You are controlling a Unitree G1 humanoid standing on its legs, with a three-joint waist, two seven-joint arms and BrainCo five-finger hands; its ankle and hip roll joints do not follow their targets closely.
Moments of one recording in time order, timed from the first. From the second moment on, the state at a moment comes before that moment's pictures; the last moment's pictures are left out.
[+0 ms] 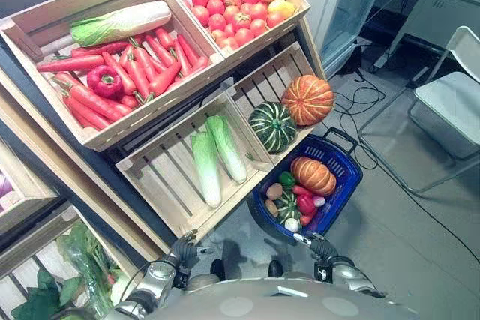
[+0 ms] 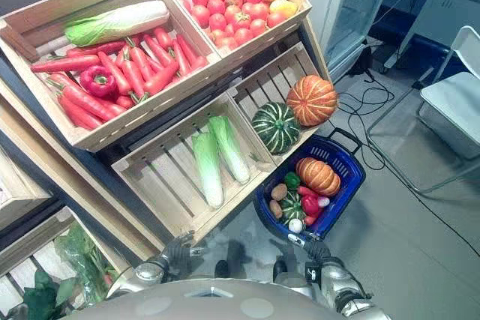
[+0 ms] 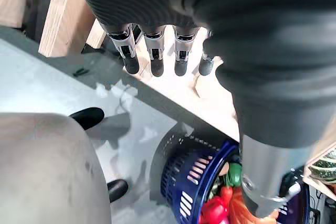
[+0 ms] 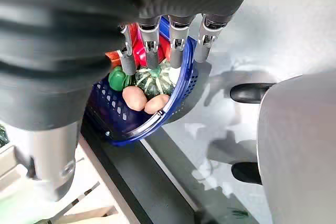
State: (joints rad) left arm 0.02 0.23 -0.36 1.07 -0.11 -0.16 -0.01; right arm -0.01 -0.21 0.28 1.15 0.37 -0.13 0.03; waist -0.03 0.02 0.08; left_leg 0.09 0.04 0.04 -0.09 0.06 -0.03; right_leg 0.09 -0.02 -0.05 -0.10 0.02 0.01
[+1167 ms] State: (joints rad) left arm -0.54 0.32 -0.43 0.93 0.05 -0.09 0.73; right arm -0.25 -0.27 0.34 1.07 0.56 -0.23 -0.02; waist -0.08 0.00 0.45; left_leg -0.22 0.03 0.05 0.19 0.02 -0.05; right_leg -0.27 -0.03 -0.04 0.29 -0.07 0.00
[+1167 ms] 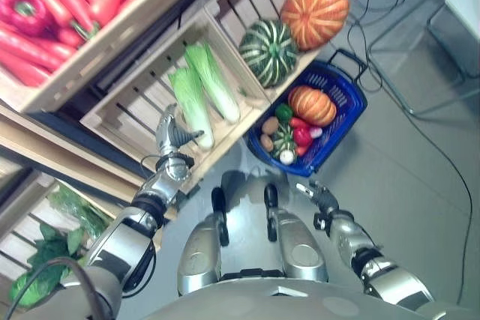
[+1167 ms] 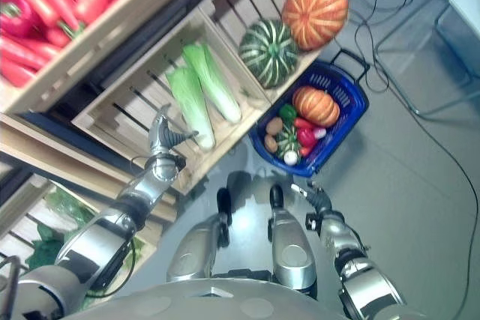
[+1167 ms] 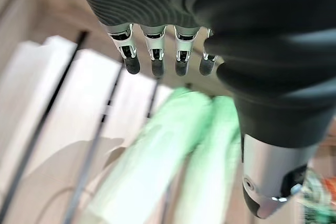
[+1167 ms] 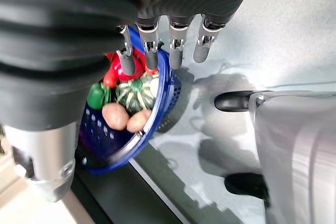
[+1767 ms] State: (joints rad) left arm -0.82 0.28 -0.31 0.92 -0.24 -0.09 0.96; right arm -0.30 -0.30 0.39 0.80 0.67 -0.29 -0.13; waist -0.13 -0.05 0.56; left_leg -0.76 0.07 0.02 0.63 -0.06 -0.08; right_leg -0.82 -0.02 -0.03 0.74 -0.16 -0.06
